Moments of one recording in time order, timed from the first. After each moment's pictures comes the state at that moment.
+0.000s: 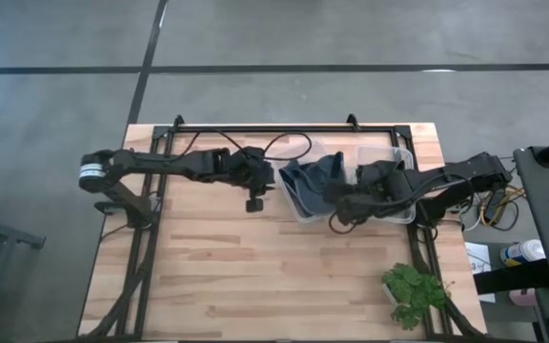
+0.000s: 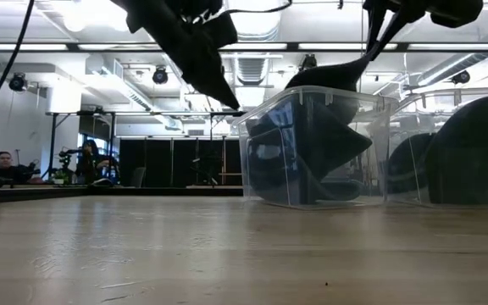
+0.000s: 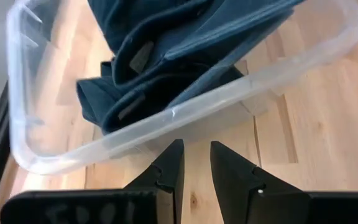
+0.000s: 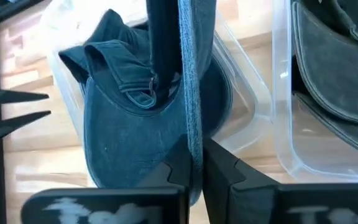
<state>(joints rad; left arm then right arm) 0.17 1.51 1.16 -0.38 0.00 0.21 0.25 1.41 1.38 -1.28 0.50 1.99</state>
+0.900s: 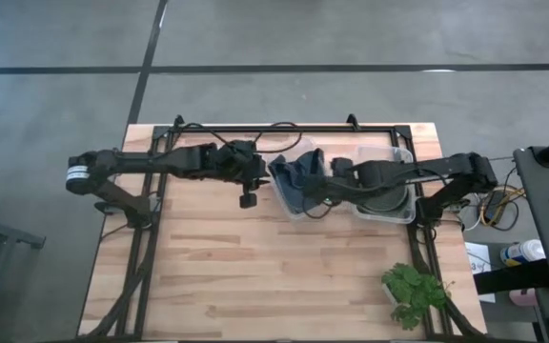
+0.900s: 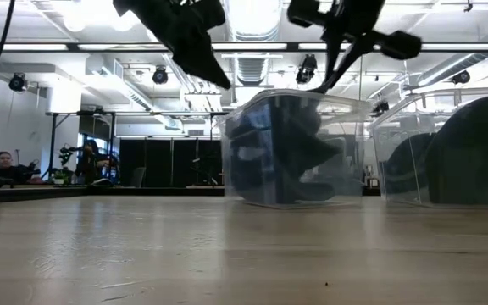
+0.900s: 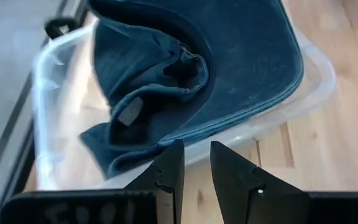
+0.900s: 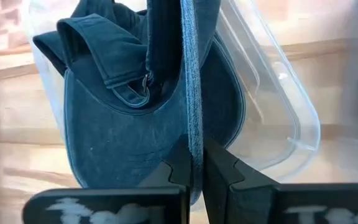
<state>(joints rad) 0.17 1.41 1.16 -0.42 -0.02 0.19 0.08 1.54 1.37 -1.06 0.39 1.69</state>
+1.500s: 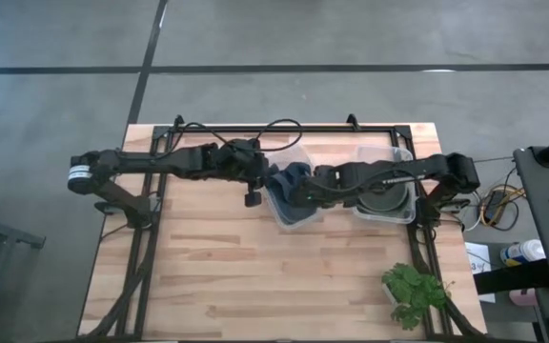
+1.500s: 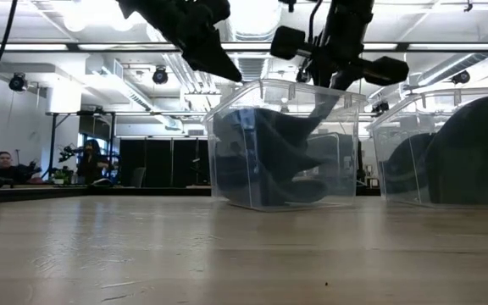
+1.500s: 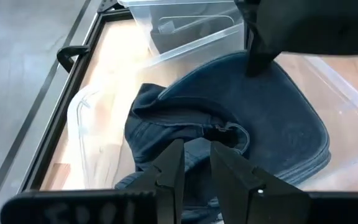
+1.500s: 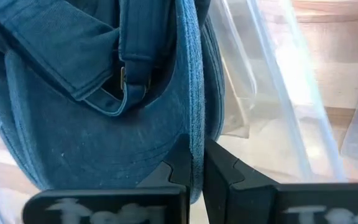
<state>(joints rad) 0.17 1.42 1.15 -0.31 -0.02 0.20 0.02 1.67 1.37 -1.00 0.18 1.54</state>
